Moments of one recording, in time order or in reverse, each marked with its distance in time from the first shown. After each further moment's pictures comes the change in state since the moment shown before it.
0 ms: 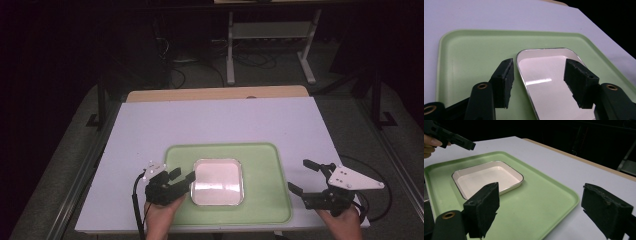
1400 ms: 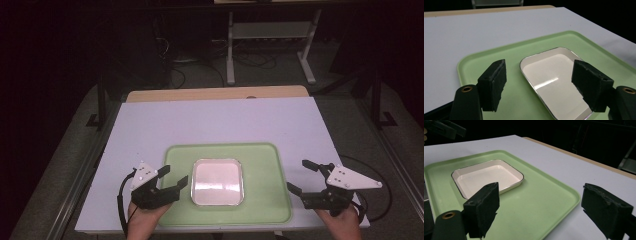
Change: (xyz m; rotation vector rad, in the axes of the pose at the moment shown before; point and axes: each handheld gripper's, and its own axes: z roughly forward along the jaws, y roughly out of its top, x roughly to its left) left arm 0.010 0.009 -0.031 -0.047 -0.054 0.236; right arm 0.000 -0.001 0.002 0.008 0.001 0.004
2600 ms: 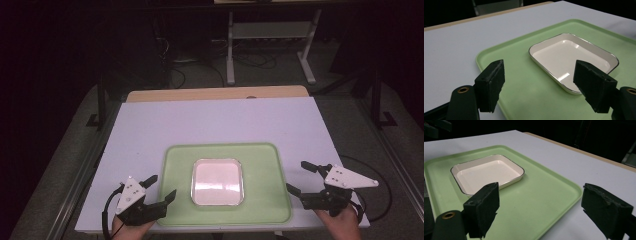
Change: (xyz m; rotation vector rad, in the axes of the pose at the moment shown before) left arm 0.009 -0.029 -0.031 -0.015 0.022 0.153; right arm -0.002 -0.006 0.004 0.032 0.012 0.013
